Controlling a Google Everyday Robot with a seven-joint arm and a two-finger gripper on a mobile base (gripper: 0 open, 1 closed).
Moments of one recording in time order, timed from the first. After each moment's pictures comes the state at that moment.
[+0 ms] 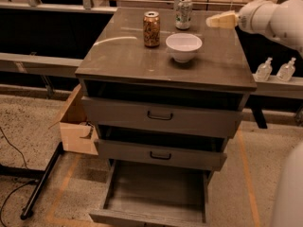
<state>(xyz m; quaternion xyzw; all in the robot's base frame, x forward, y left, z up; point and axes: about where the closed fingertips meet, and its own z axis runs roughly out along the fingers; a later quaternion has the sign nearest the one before) 0.856 -0.290 0.976 -0.19 0.74 0.01 0.64</state>
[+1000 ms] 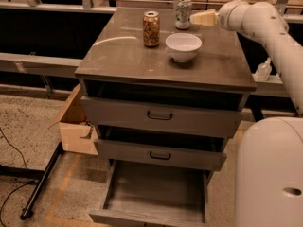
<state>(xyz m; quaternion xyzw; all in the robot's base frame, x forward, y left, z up) 0.916 -0.249 0.959 -0.18 0.74 0.03 0.65</state>
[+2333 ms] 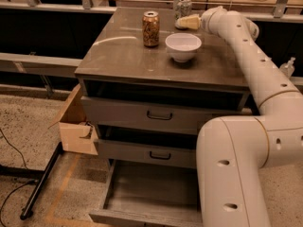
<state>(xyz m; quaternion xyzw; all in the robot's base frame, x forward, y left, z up) 0.983 -0.217 0.917 -0.15 0.74 0.03 0.65</state>
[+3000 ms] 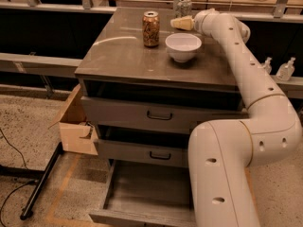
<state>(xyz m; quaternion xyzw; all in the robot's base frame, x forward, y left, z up) 0.996 -0.191 0.906 -0.15 0.74 0.06 0.65</state>
